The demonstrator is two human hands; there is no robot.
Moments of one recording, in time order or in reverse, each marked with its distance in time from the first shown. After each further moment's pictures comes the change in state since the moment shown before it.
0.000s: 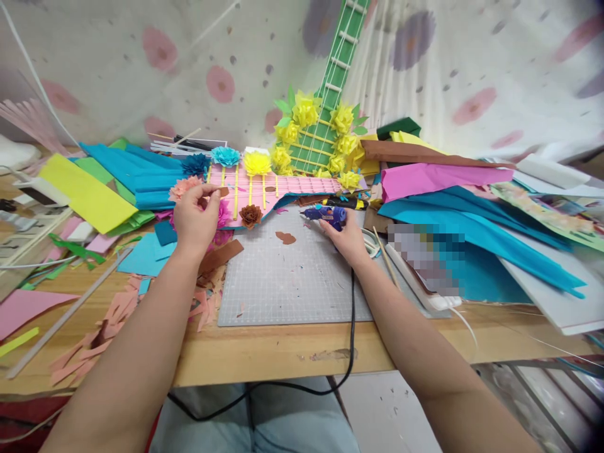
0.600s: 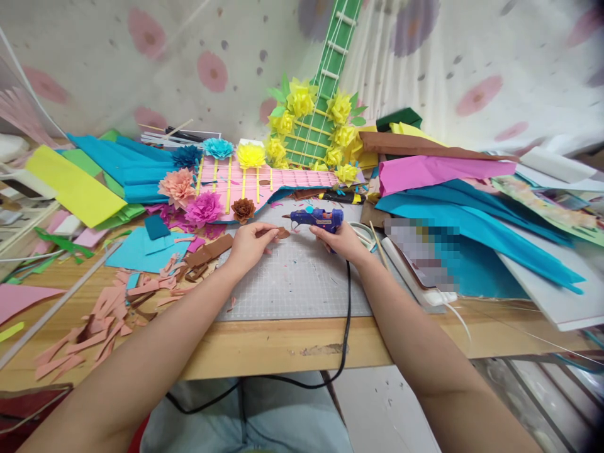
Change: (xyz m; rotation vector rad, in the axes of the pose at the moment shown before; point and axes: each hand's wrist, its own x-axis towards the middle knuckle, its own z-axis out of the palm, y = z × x) left_hand -0.078 0.027 0.063 -0.440 -0.586 -0.429; right_hand -0.012 -0.016 -0.017 0.141 -0.474 0.113
